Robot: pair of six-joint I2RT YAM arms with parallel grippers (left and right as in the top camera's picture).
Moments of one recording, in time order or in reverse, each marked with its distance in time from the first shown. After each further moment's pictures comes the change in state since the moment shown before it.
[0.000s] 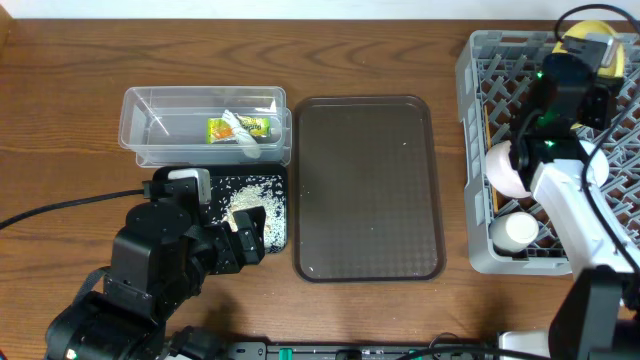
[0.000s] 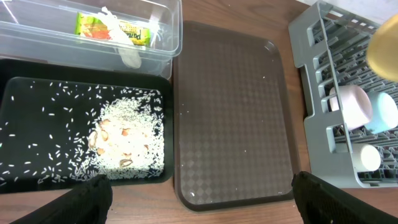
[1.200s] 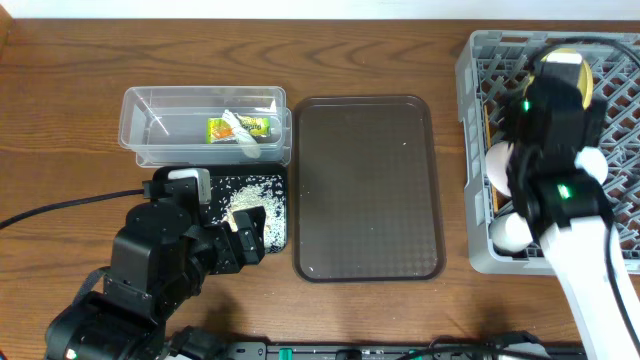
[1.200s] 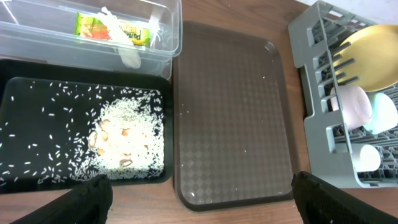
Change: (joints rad) left arm 0.000 0.000 0.000 0.000 0.000 0.000; right arm 0.190 -0.417 0.013 -0.648 -0.514 0.357
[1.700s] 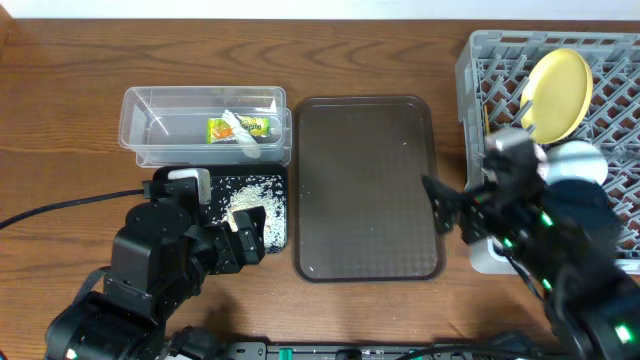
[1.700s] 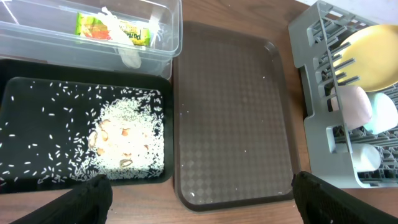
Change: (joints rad) left arm 0.000 0.000 0.000 0.000 0.000 0.000; right arm 0.221 -0.406 0.002 -0.330 -0.596 0.158
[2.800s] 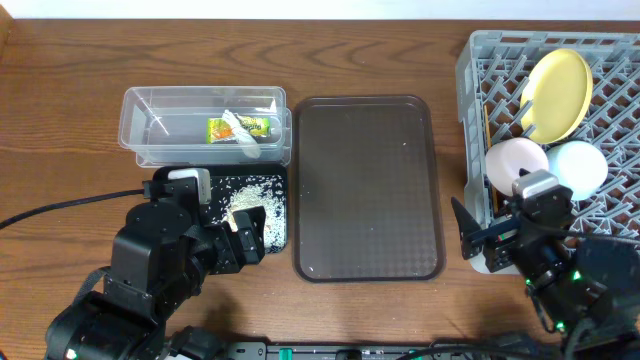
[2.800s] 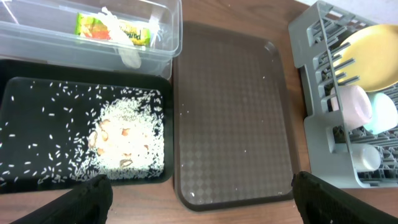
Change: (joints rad) left arm 0.000 0.000 0.000 0.000 0.000 0.000; right arm -0.145 -0.264 -0.257 0.118 -0.010 -0.213
